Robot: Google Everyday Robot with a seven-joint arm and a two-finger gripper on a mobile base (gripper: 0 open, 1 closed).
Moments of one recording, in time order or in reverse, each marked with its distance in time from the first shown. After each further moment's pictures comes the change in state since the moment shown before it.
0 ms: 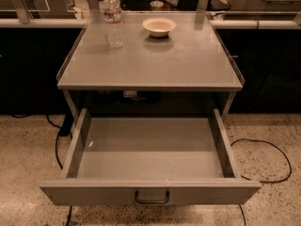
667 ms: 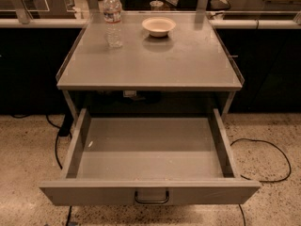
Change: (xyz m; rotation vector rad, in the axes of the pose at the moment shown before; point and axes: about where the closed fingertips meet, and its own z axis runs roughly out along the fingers) arm 0.022 0.009 0.010 0.126 -0.006 -0.068
